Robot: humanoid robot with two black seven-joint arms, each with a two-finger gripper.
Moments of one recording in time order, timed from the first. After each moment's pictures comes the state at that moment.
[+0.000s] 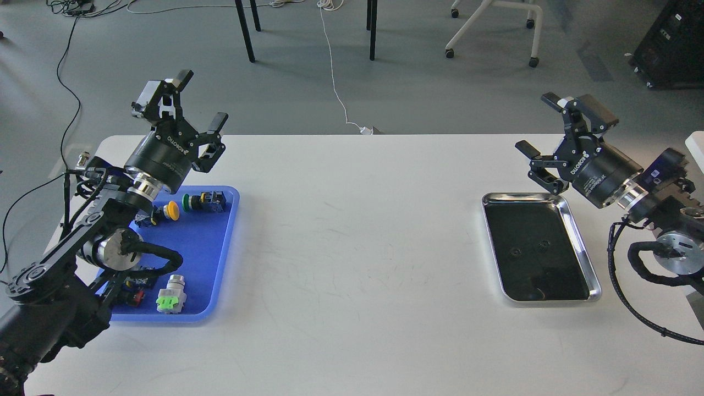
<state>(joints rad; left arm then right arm) -0.45 0.34 -1.07 -1.05 0.53 -0.31 -0.38 0.68 -0.74 0.42 1.08 -0.23 0.39 0.49</state>
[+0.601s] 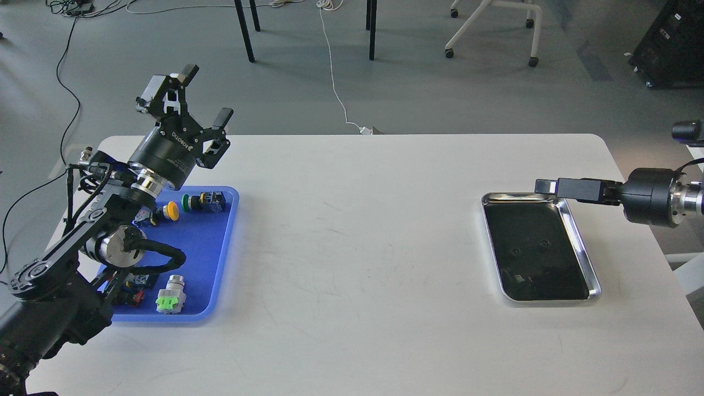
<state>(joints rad) -0.46 0.35 -1.06 -1.08 0.54 -0.31 -0.38 0.94 -1.03 0.17 1.21 -1.35 0.39 0.49</state>
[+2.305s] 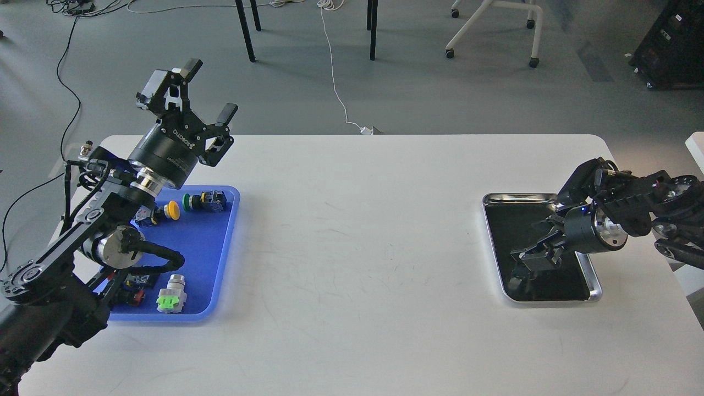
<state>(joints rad) -0.44 0.37 -1.06 -1.15 0.54 -0.30 -0.38 1.24 -0.67 -0.52 1.00 -1.69 0.12 0.49</state>
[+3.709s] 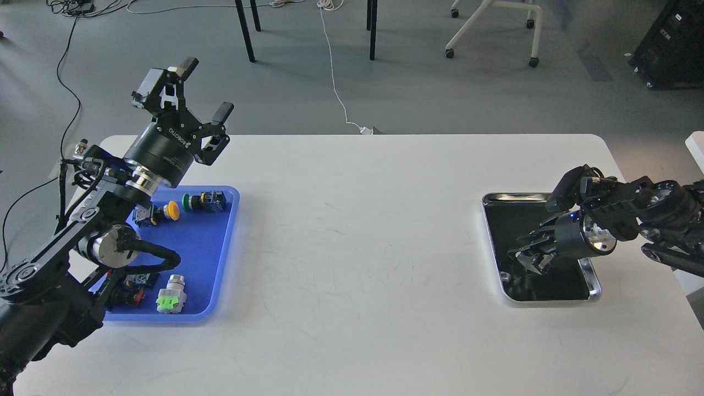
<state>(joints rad) -0.44 0.38 -1.06 -1.15 0.54 -0.30 -0.38 1.22 -0.62 -0.55 0.96 -1.69 0.11 0.49</state>
